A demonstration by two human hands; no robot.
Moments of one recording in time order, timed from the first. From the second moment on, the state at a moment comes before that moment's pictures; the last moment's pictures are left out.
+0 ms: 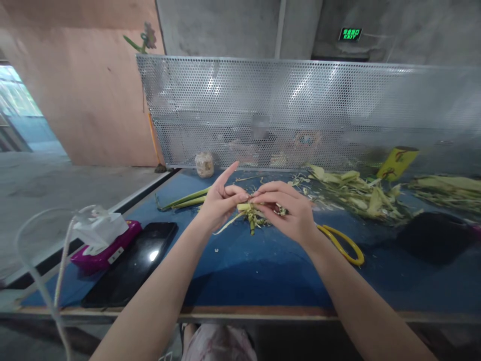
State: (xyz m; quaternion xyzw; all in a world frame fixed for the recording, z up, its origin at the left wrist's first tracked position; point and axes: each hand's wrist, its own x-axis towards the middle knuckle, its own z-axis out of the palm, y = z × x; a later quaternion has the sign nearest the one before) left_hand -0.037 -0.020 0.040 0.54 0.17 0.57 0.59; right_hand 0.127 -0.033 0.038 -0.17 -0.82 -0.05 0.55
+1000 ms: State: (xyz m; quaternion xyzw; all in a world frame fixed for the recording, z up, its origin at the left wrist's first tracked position) left_hand -0.038 -0.016 0.034 0.62 0.19 0.56 0.52; right_hand 0.128 -0.027 0.037 -0.23 -0.81 0.06 0.54
